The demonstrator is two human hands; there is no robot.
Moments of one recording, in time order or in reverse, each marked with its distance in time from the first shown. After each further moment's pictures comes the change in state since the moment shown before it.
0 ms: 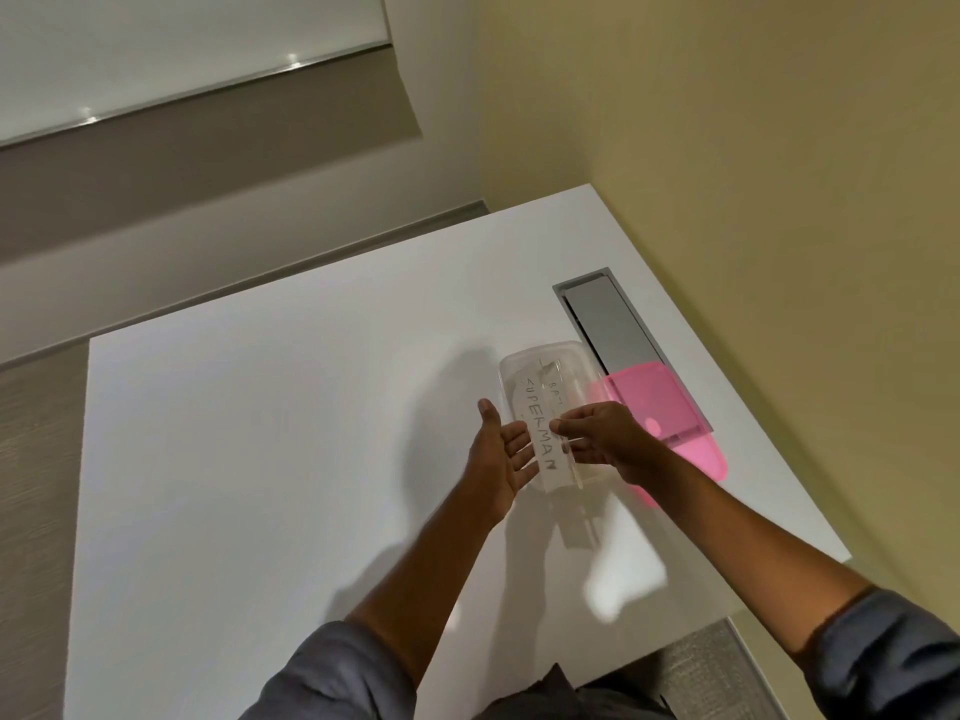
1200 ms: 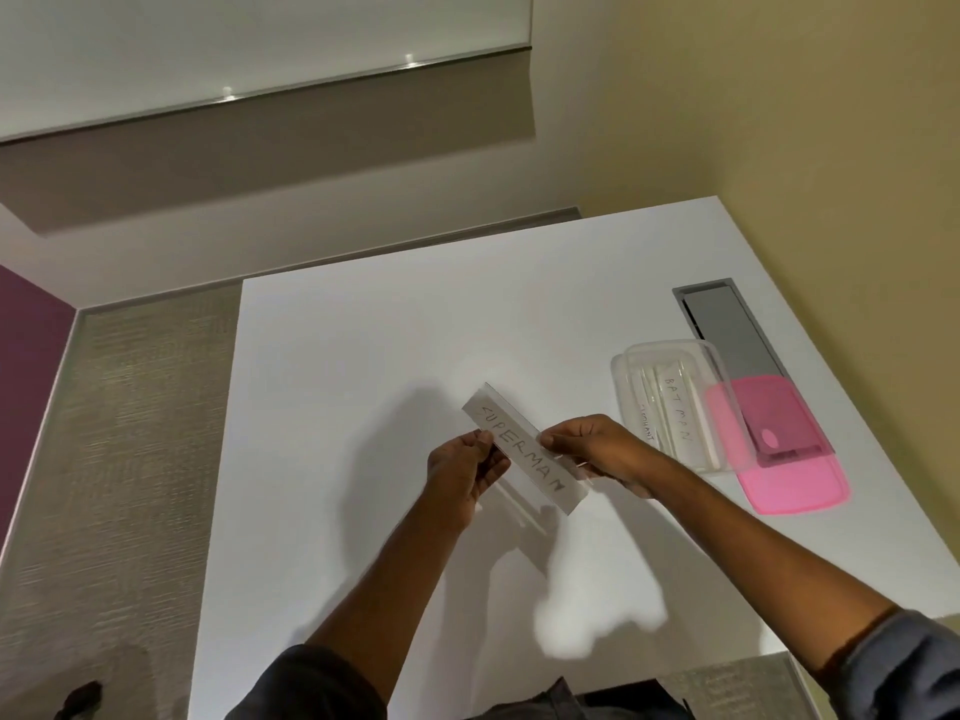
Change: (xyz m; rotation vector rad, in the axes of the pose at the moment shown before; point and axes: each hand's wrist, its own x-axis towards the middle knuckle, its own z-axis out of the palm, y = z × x) left_hand -0.088 0.020 -0.218 -0.118 0.241 0.260; right_hand -0.041 -0.016 0.186 -0.275 -0.361 -0.100
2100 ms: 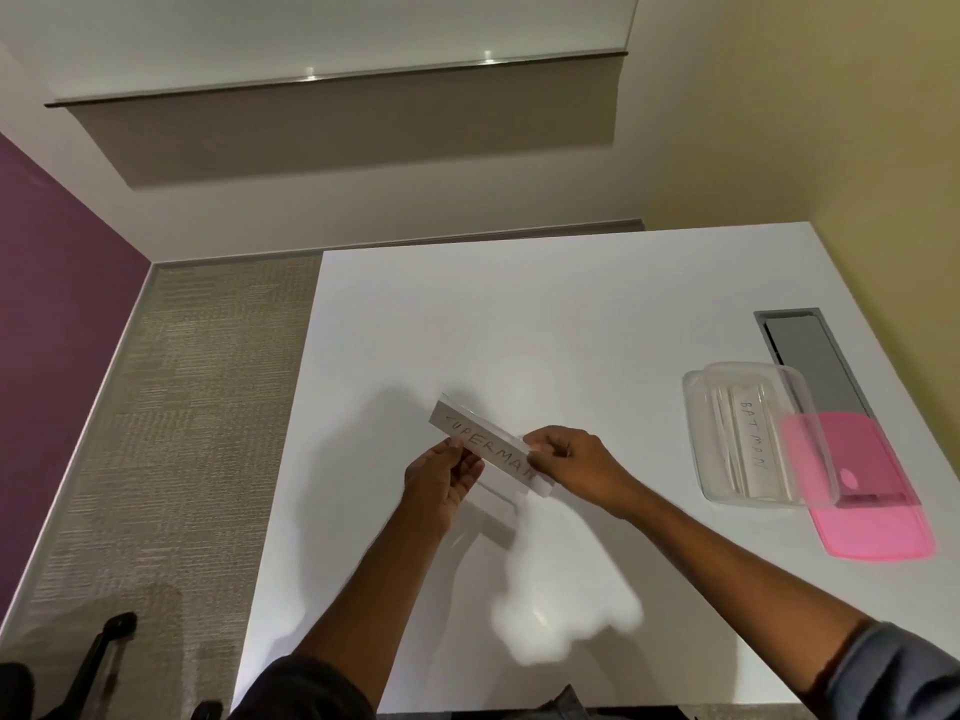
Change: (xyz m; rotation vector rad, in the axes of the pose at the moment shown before) left_hand -0.006 0.020 -0.129 -0.335 0.124 0.041; right_hand 0.038 -0.017 0.124 -0.311 0.078 -0.190
